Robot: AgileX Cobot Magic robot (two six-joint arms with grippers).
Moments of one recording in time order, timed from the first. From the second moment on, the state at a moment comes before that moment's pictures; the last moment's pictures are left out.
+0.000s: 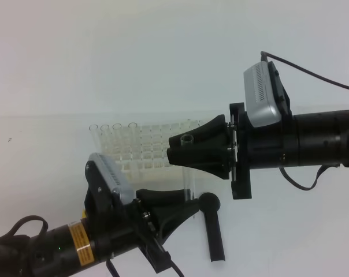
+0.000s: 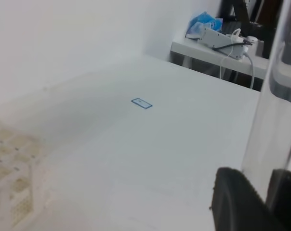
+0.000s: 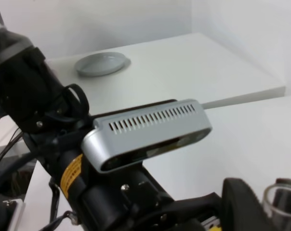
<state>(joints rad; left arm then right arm) -0.50 1.61 -0.44 0.87 -1.31 -0.50 0.44 1.67 -1.04 1.69 0.99 -2.00</state>
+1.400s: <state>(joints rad) -0.50 1.31 -0.43 0.90 -1.24 -0.88 0.44 1.39 -1.05 1.43 0.75 -1.84</state>
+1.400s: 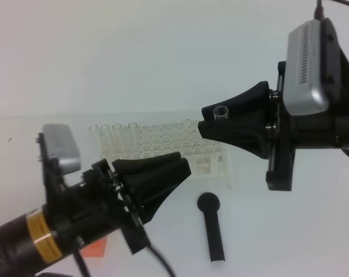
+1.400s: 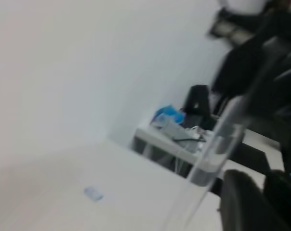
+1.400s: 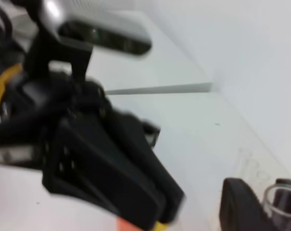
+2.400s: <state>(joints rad) -0.50 0.75 -0.43 1.70 -0.30 -1.71 0.44 1.31 -1.04 1.33 0.89 -1.73</state>
